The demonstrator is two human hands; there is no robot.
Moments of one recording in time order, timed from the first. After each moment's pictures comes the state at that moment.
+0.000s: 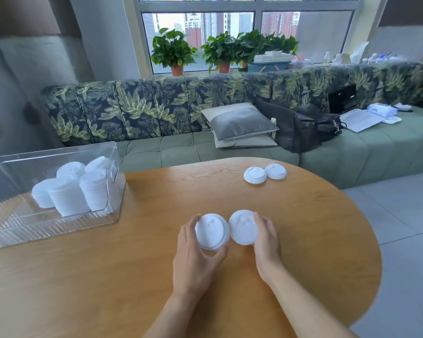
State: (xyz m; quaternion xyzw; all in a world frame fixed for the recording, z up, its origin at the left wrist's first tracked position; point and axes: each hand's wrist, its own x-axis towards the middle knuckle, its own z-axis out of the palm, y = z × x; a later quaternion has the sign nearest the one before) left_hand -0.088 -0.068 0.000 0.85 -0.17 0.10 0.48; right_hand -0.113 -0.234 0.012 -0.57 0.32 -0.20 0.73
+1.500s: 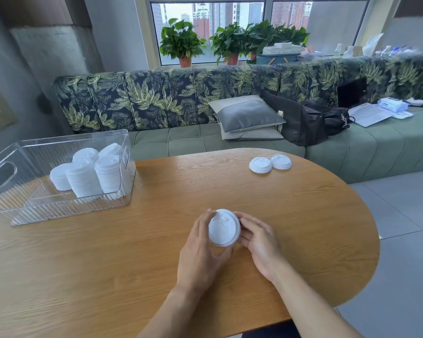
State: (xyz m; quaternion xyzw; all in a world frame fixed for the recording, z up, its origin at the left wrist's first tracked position) left_hand -0.118 -0.050 -0.001 0.87 -0.25 0.12 0.42; right_hand -0.141 -0.214 0.009 -0.50 0.15 -0.09 0.85
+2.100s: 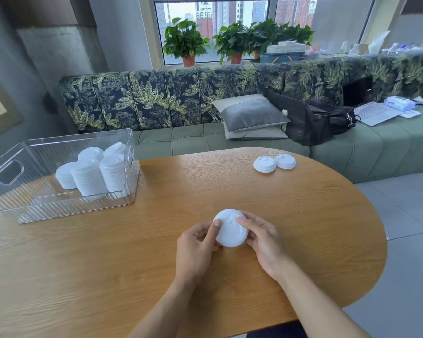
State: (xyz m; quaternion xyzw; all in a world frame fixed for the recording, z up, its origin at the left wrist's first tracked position) left_hand -0.108 -0.044 0.010 0.74 -0.10 -0.04 0.66; right_hand -0.144 -0.216 0.015 -0.53 0.13 -0.06 0.84
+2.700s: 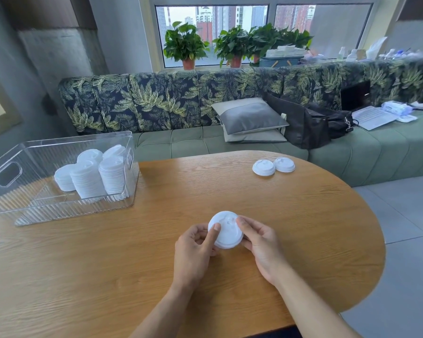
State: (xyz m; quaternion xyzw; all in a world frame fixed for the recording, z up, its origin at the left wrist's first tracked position) left_hand -0.108 -0.044 0.009 0.72 -0.07 -0.03 0.69; right_hand -0.142 -0.211 0.009 -0.55 0.15 -0.10 0.81
